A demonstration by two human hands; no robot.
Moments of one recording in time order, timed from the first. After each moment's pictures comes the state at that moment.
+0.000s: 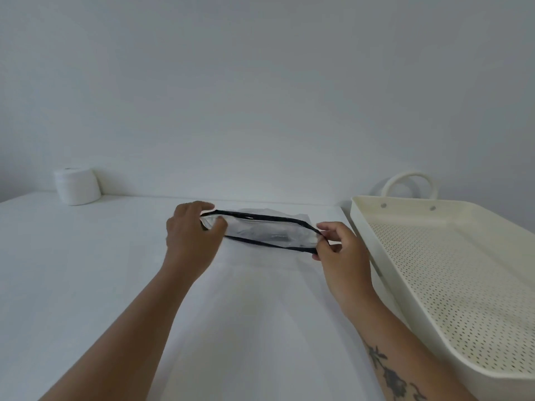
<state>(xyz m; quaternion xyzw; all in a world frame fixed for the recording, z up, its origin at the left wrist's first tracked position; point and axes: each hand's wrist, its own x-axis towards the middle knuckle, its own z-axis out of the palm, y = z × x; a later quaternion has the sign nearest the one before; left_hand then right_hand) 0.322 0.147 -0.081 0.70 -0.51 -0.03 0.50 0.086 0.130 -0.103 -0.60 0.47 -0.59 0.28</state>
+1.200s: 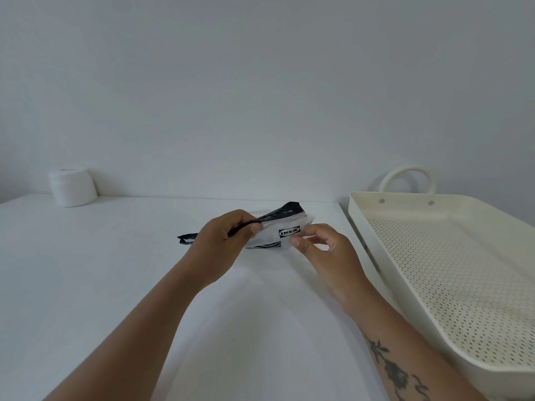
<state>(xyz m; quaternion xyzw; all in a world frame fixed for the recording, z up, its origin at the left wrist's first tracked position) 0.293 0.158 -0.074 0.52 -0.68 -0.17 0.48 0.087 0.139 -0.095 -0.65 0.42 -0.52 0.36</state>
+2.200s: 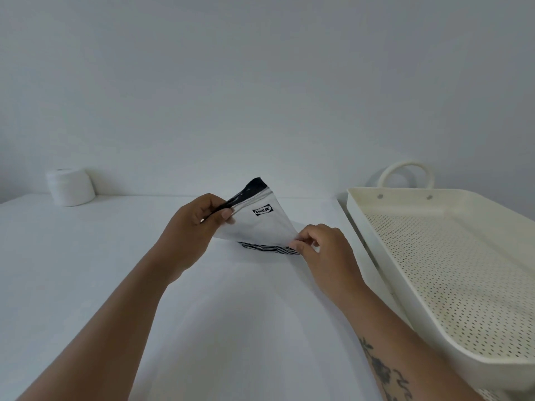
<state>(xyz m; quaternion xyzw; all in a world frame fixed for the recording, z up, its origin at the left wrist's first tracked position) 0.322 0.166 -0.058 0.54 -0.64 -0.19 0.52 0.085 0.130 -0.104 -0.74 0.48 -0.44 0.14</state>
